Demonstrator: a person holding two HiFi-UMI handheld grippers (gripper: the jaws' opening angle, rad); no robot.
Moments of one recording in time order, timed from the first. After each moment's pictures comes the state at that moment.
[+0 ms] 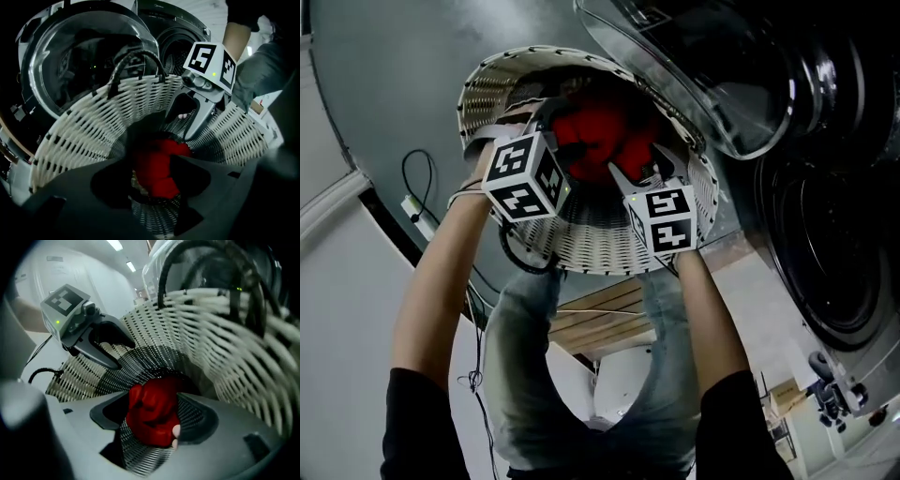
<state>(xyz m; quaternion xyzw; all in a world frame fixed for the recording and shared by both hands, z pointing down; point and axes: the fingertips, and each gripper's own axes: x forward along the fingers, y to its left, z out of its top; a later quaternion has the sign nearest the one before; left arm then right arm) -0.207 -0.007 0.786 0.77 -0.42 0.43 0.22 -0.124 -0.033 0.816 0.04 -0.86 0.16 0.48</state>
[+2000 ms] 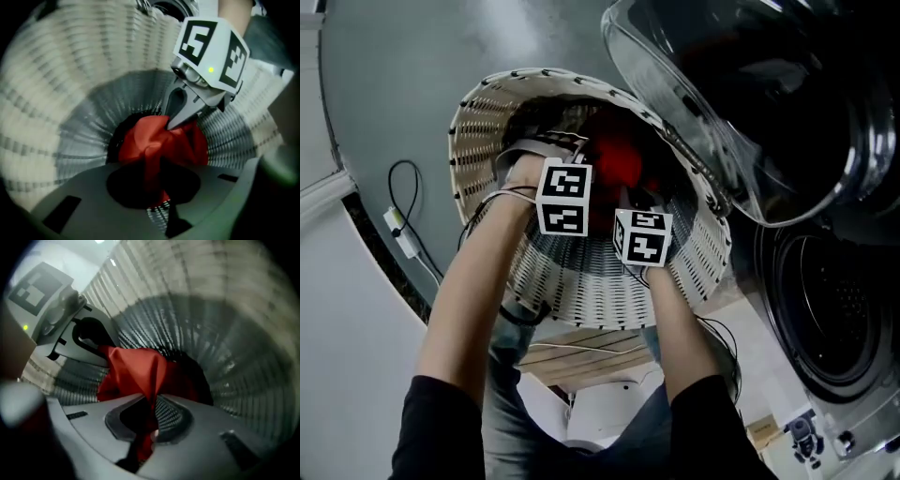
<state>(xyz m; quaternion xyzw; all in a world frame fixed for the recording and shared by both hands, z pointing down) -0.185 -0.012 0.907 0.76 -0.33 0.52 0.20 -0.114 -0.040 0.940 0.14 -0.83 0.19 0.51</state>
